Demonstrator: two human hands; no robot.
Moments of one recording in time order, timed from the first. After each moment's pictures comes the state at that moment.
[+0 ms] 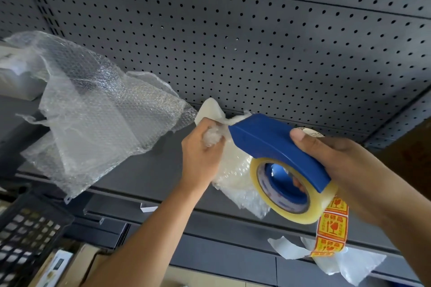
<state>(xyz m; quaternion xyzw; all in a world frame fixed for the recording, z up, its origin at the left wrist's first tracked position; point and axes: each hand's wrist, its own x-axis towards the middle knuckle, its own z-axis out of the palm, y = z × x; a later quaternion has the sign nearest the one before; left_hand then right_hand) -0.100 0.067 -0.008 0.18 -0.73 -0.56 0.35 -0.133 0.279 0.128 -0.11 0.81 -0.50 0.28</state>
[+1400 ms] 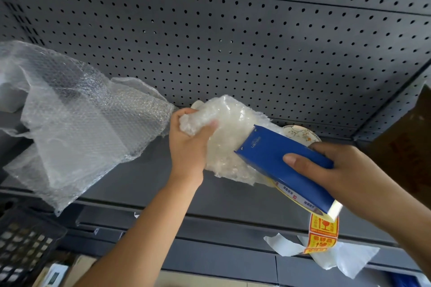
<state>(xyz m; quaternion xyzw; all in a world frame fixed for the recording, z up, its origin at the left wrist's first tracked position) -0.114 0.076 0.020 0.23 -0.54 -0.74 0.32 -0.142 0.306 0.118 -0.18 0.93 -0.27 0.14</state>
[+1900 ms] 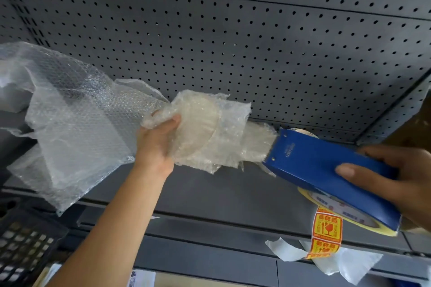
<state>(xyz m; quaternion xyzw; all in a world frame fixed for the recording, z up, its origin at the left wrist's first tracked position) -0.105 0.004 0.013 0.26 -0.40 -0.84 0.25 -0.137 0.346 0.151 -0.19 0.93 -0.31 0.11</state>
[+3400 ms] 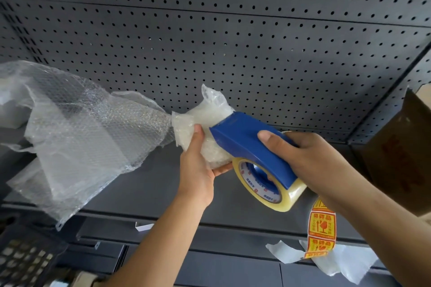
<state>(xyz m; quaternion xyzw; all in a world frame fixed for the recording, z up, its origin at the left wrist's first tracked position) -0.099 0.100 0.037 0.24 -0.40 -0.87 0.16 -0.140 0.270 0.119 -0.14 0.86 -0.45 0.19</state>
